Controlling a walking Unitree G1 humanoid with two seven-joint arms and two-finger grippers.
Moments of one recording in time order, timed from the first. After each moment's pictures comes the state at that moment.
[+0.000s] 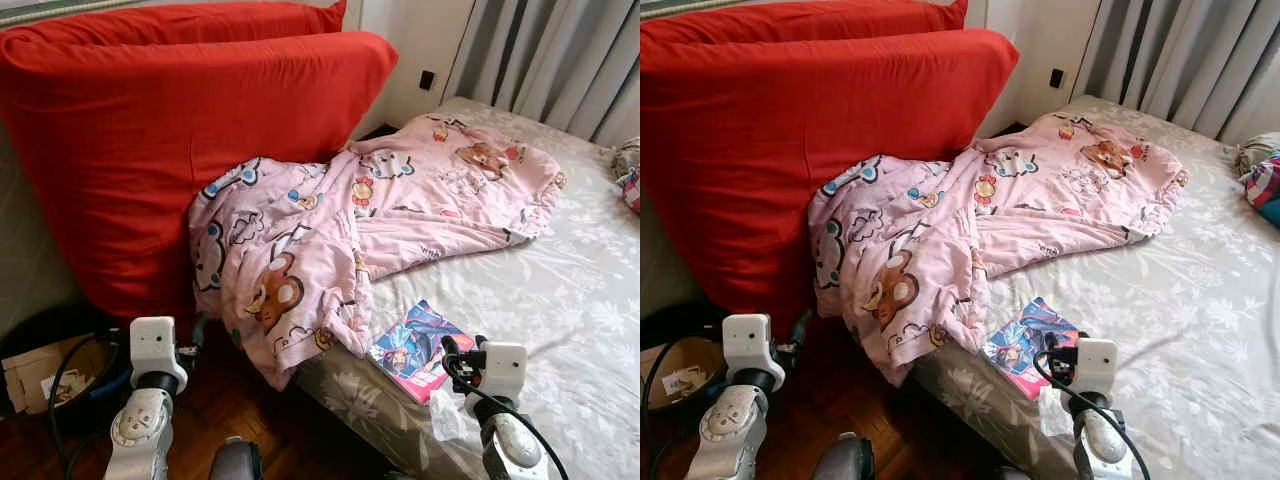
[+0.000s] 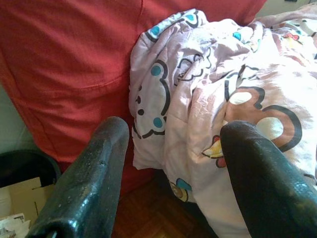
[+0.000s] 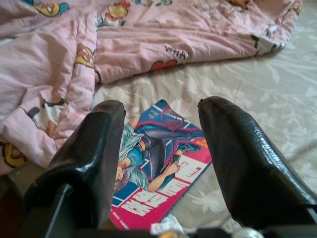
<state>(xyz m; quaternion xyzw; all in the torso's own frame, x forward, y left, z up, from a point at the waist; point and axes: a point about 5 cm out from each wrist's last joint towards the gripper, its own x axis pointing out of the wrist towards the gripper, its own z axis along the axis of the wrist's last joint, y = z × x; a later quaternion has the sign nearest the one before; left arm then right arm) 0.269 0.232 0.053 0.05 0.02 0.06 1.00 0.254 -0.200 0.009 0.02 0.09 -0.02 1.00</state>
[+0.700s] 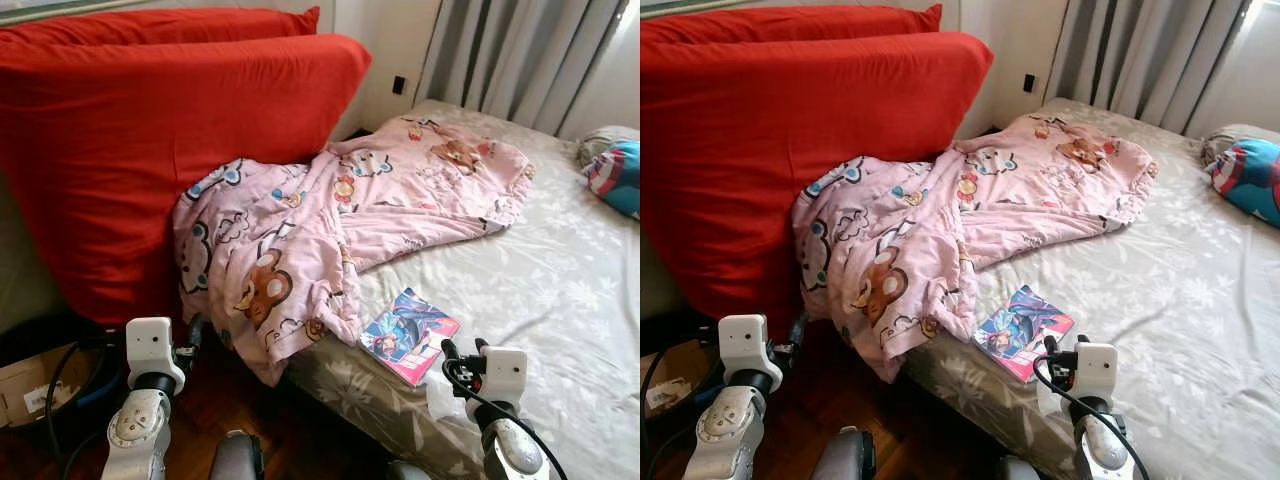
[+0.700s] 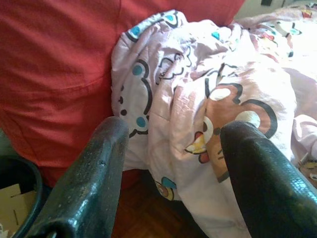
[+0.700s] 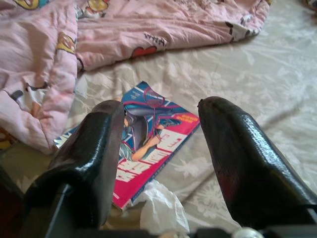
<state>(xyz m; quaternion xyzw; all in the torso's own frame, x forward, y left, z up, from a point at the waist) 0.268 0.234 0.055 0.04 0.03 0.06 1.00 0.248 -0.200 0.003 0.02 0.11 -0.02 0.99</state>
